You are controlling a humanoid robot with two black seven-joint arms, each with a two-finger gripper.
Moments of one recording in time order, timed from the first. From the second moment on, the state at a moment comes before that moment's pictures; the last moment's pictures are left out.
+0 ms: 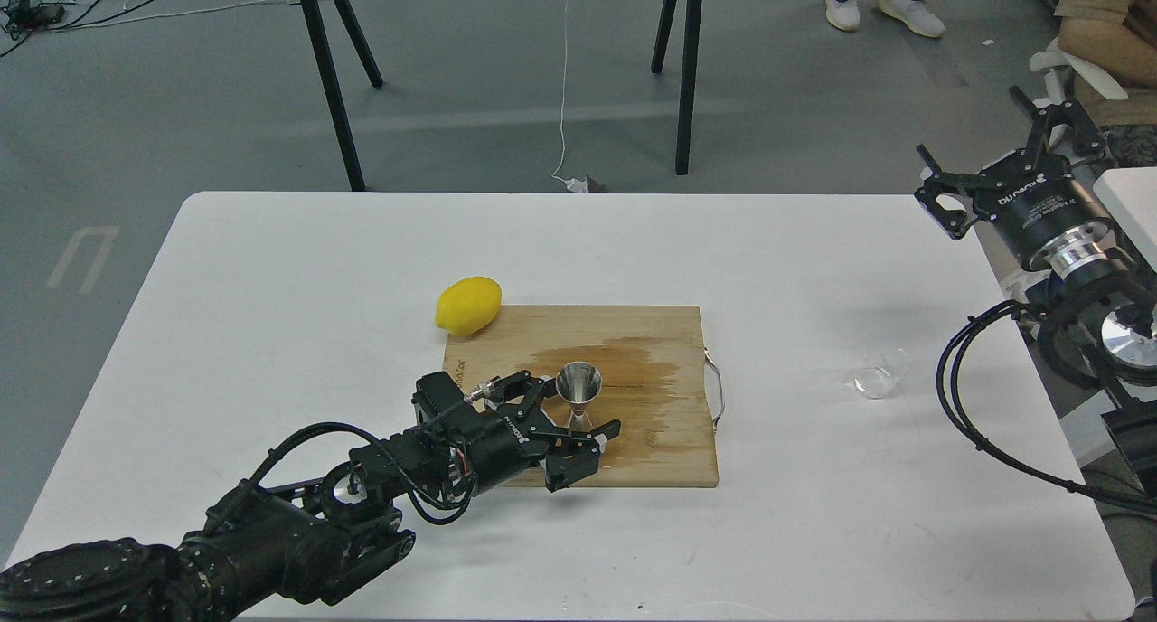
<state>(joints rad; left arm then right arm) -0.61 -0.04 -0.09 -0.54 1.85 0.49 -0.49 0.41 -0.49 1.26 0.84 0.17 0.49 -0.08</state>
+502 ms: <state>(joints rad) -0.61 -0.02 -0.11 -0.56 1.84 0.49 -0.49 0.41 -0.49 1.26 0.84 0.17 0.49 -0.08</state>
